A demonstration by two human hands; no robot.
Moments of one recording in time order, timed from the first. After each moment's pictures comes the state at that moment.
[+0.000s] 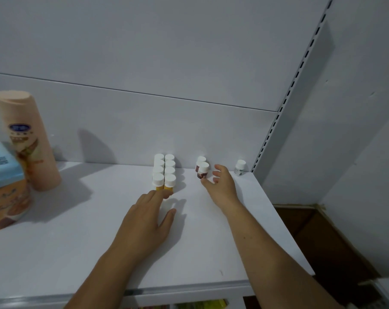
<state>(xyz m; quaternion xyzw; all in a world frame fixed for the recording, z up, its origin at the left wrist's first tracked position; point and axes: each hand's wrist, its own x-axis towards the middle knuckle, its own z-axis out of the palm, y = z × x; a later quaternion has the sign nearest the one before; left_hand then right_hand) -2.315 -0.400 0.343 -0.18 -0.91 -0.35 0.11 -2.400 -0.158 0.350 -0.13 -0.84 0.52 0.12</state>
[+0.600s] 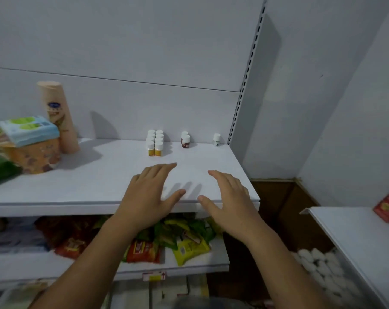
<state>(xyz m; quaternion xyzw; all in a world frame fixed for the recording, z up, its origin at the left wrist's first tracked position) -2.157 -0.369 0.386 -0.22 -0.93 -0.22 0.17 -2.091 -0.138 0.404 0.05 -0.95 0.26 0.13</state>
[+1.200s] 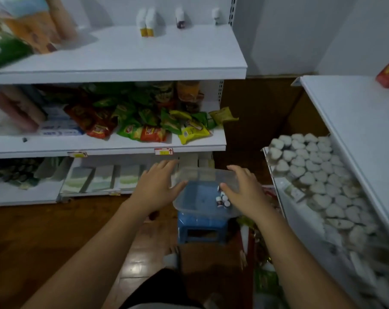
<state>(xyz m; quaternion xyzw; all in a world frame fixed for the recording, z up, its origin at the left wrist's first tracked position) -1.883 -0.338 0.215 -0.17 -0.97 -0.16 -0.05 -1.829 -0.067 0.204 -0.06 -0.94 0.33 -0.05</state>
